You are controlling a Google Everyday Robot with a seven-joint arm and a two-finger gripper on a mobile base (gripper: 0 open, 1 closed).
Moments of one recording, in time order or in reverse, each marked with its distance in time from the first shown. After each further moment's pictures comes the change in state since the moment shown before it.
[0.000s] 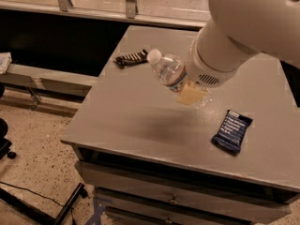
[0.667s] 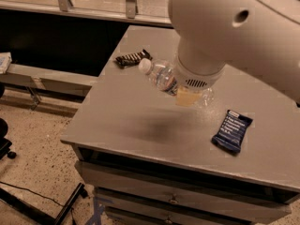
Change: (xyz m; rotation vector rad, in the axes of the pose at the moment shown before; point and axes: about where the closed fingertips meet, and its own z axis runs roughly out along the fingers) arm -0.002 0.004 0.002 0.042 0.151 -0.071
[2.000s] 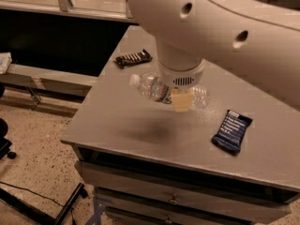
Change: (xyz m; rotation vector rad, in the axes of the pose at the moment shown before) arm -0.010 0.013 0.015 -0.140 0.131 -0.222
